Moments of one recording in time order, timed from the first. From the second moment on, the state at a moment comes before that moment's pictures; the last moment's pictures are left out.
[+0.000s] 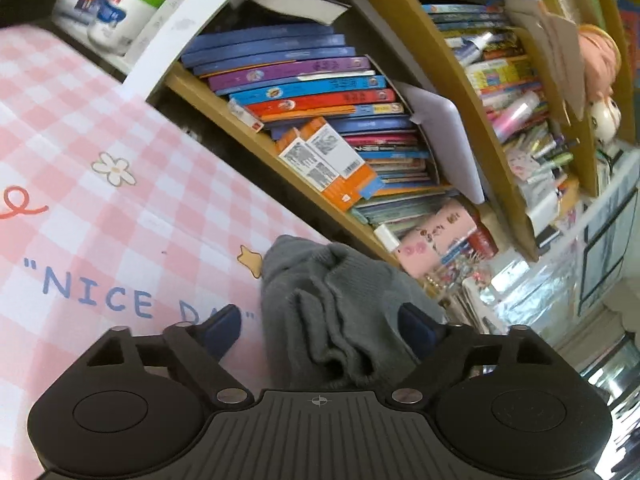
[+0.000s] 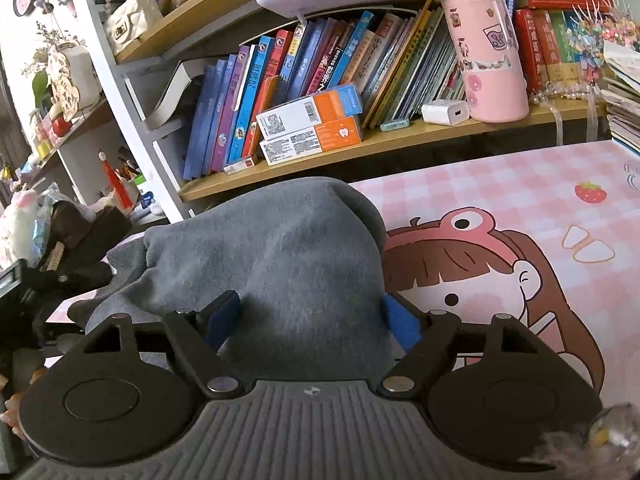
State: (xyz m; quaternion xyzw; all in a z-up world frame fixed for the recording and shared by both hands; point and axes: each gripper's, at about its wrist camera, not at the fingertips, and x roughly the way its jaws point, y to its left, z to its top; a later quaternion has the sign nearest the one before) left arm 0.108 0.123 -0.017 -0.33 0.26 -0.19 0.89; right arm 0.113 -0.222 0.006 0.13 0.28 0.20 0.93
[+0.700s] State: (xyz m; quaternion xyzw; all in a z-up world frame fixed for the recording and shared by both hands) left arm 0.105 0.090 -0.025 -0.30 0.31 -0.24 0.87; right arm 0.108 -0.232 0.000 0.18 0.32 0.23 0.90
